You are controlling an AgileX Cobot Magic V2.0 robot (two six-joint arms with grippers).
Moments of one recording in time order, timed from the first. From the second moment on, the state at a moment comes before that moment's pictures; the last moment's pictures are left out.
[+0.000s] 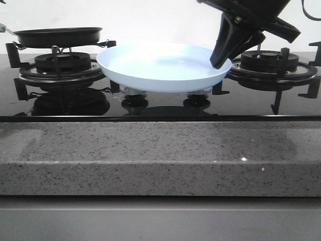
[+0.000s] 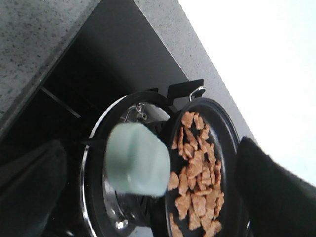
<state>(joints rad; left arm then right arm) 0.29 1.76 -1.39 -1.15 0.75 0.25 0.27 1.69 -1.40 0.44 0.85 -0.09</state>
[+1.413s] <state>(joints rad) 0.31 1.71 -1.39 -1.49 0.82 0.40 0.27 1.69 -1.40 0.44 0.85 -0.09</state>
